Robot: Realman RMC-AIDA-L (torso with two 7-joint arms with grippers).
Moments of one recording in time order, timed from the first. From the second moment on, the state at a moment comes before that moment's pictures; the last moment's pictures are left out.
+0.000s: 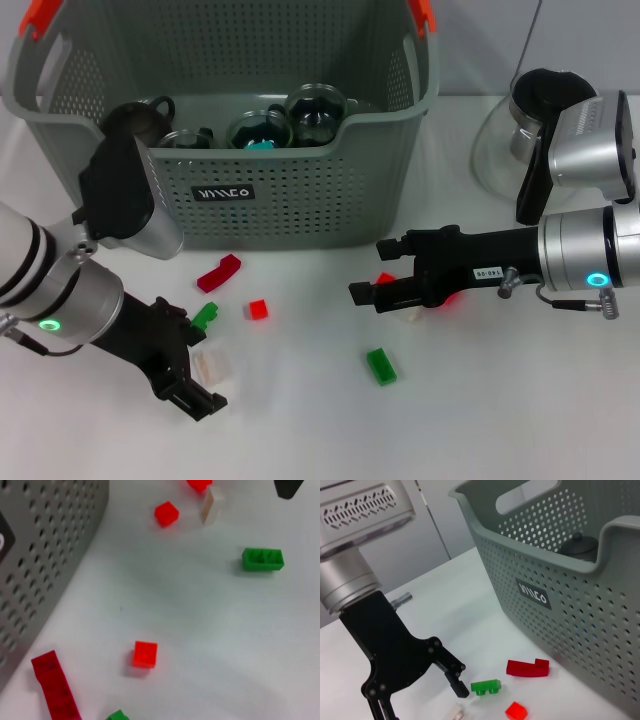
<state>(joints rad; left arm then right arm) -0.48 -2.17 1.19 1.19 2.61 1.54 -1.91 0.69 2.07 -1.13 -0.55 -1.87 -1.27 1.63</state>
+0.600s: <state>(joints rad) -0.48 -2.18 1.20 1.14 2.61 1.46 -1.91 0.69 2.07 -1.13 -0.55 -1.87 -1.27 1.63</state>
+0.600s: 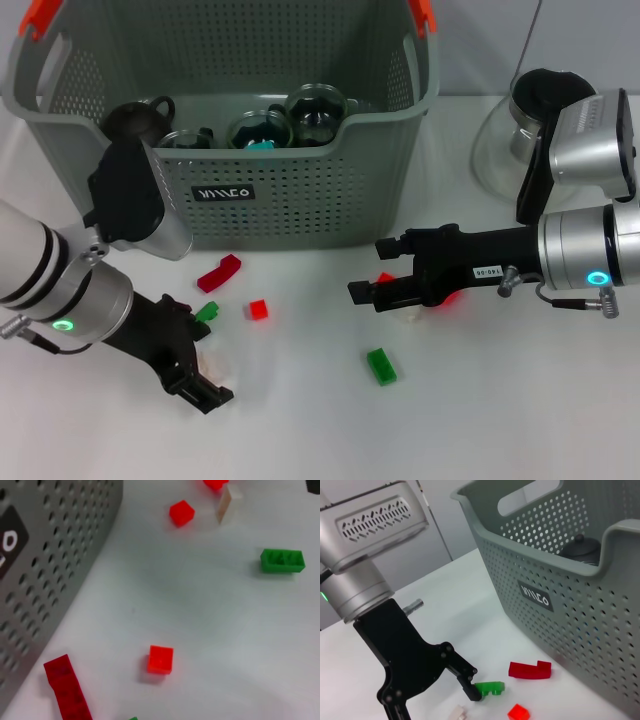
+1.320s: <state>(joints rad) -0.49 -2.17 1.22 1.12 2.61 1.44 -1.90 0.69 2.07 -1.13 -0.55 -1.87 -1.27 1.64</state>
